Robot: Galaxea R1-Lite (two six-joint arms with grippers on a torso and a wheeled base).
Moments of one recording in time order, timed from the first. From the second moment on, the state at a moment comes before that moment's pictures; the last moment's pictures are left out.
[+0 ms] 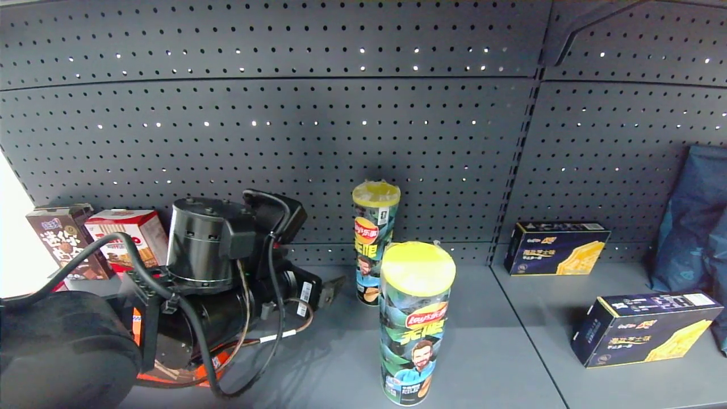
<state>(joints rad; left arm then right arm) -0.59 1.67 -0.75 -0.49 0.23 -0.01 0.00 0.00 0.00 0.00 -0.01 0.01</state>
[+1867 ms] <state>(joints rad) -0.60 1.94 -0.94 -0.49 0.25 -0.04 0.00 0.00 0.00 0.00 -0.01 0.01</state>
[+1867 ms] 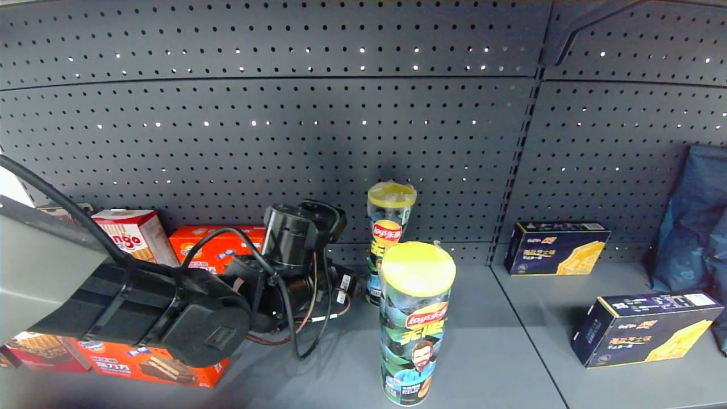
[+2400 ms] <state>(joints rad) -0.63 1.93 -0.93 -0.49 0.26 -0.05 0.00 0.00 0.00 0.00 -0.01 0.01</state>
